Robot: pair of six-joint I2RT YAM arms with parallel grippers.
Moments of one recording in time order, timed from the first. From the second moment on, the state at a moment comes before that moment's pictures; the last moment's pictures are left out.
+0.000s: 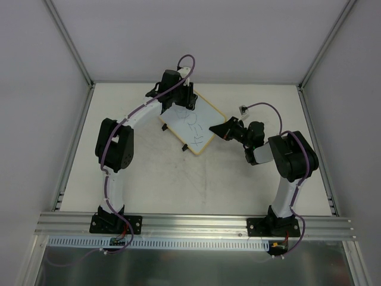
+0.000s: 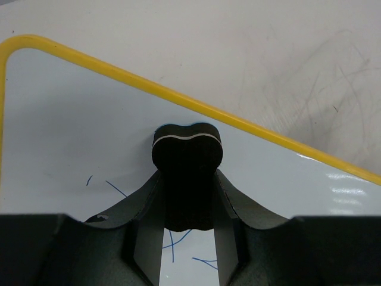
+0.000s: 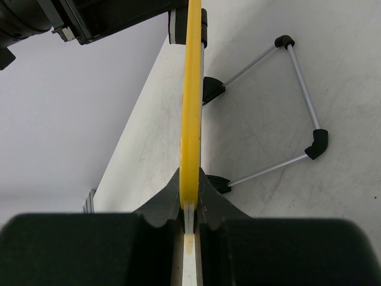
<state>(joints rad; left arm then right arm) -0.45 2.08 1.73 -0.21 0.21 -0.19 0.29 1.91 0.67 1.19 -0.63 0.88</state>
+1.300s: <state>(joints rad) -0.32 2.08 1.66 -0.24 0.14 -0.17 0.29 1.91 0.67 1.19 -0.63 0.88</state>
